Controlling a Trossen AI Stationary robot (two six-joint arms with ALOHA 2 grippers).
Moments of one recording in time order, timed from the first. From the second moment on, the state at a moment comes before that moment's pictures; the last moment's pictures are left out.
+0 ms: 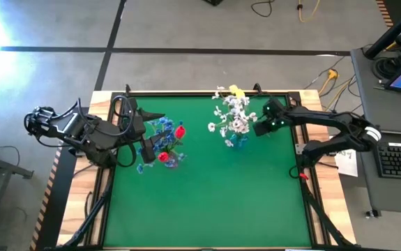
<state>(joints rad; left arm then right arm) -0.38 1.17 1.49 -0.69 -0.80 -0.04 -0.80 1.29 0.51 -0.41 -0.08 0.39</state>
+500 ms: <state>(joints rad) -0.38 1.17 1.49 -0.69 -0.80 -0.04 -0.77 1.20 0.54 -0.61 -0.08 0.48</state>
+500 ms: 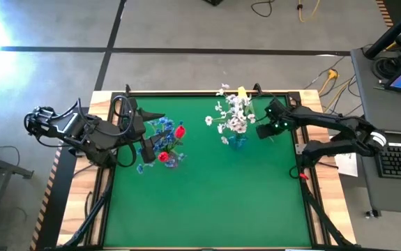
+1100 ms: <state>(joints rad) -0.38 1.17 1.49 -0.69 -0.80 -0.02 -0.71 1.15 0.54 -0.72 -0.09 0.51</state>
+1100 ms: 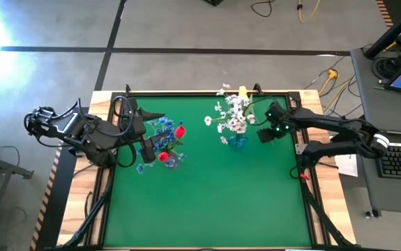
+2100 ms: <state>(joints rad) -0.38 1.17 1.49 -0.68 -0.80 -0.01 -0.79 1.43 0.53 -0.02 0.10 0.16</state>
